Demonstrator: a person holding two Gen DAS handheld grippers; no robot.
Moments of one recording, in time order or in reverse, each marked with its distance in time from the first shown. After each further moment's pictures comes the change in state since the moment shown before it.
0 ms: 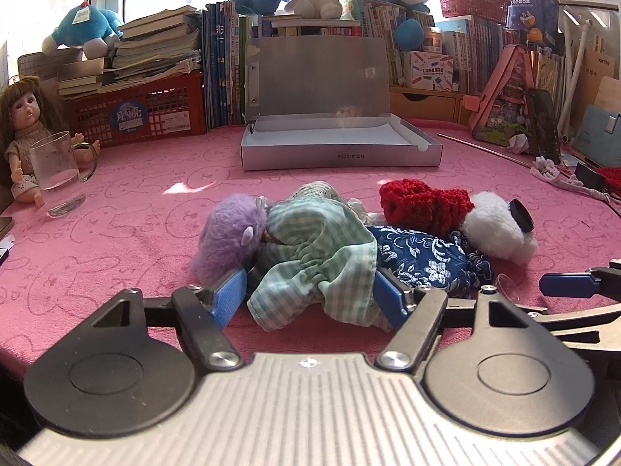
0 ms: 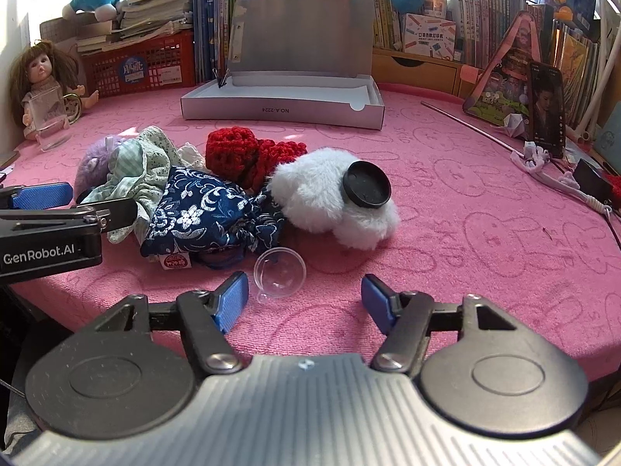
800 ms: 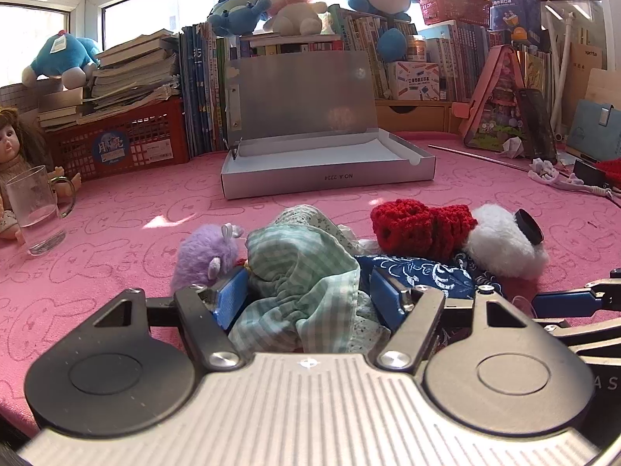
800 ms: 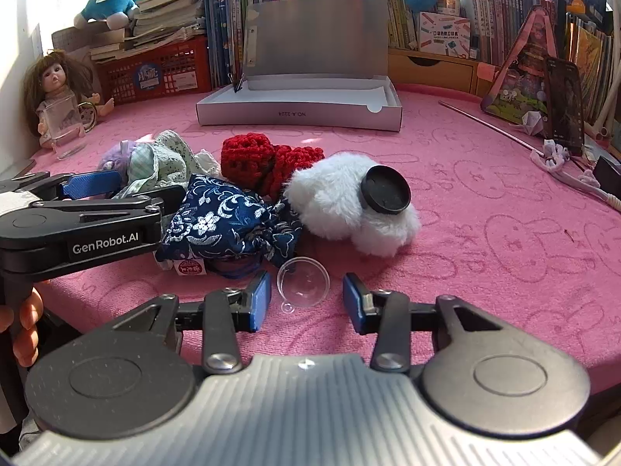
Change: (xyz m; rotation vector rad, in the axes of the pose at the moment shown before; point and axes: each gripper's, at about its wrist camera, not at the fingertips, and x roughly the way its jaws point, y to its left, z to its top) left arm 0.030 -0.007 0.008 0.064 -0.072 -0.022; right arm 0.005 -0.003 0.002 0.034 0.003 0.065
